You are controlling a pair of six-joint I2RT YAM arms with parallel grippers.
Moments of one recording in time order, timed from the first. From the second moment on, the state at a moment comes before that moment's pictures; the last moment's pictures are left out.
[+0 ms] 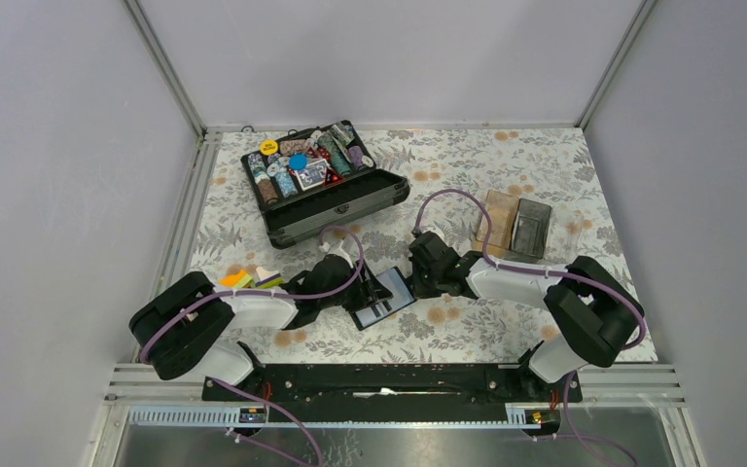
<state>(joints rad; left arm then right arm) -0.83 1.43 0.41 0.38 0.10 -1.13 0.81 1.54 0.73 -0.22 0.06 0.63</state>
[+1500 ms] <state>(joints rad) -0.85 1.05 0.44 -0.06 -0.04 -0.99 0.81 1.35 0.74 -0.29 0.04 0.61</state>
